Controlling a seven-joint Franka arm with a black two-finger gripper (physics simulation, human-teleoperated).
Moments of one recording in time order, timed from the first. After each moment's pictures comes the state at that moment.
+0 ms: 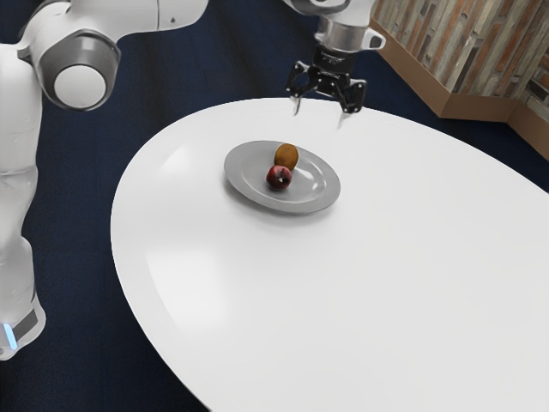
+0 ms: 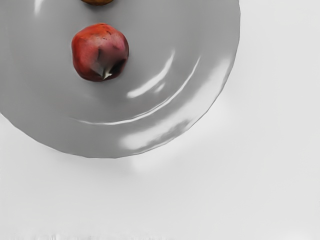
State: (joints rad) arm -0.19 0.17 0.32 -1.25 -0.12 1.41 -0.92
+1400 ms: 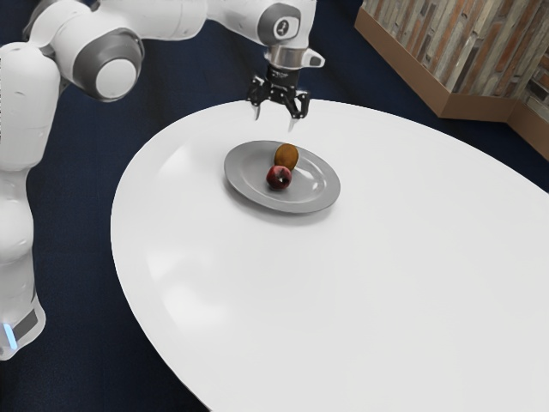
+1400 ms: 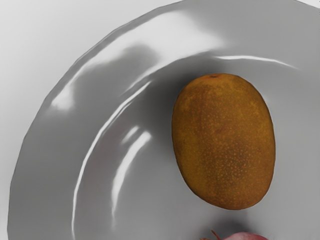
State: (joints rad) arm 0.23 0.28 0.25 -1.48 -0.18 1.71 -0.40
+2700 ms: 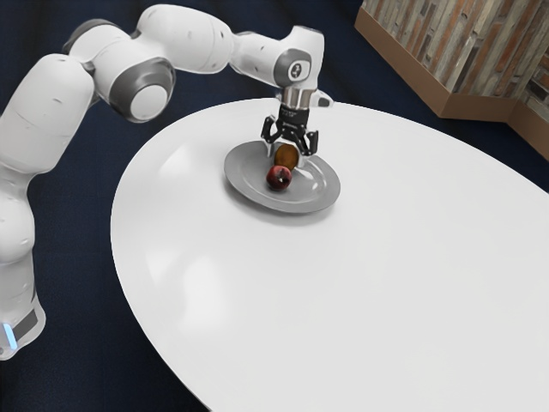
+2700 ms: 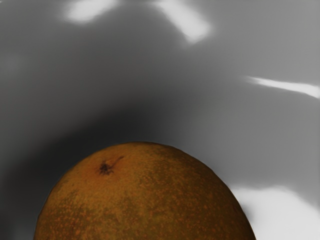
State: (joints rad) arm 0.26 0.49 0.21 -1.40 -0.29 1.79 -0.22
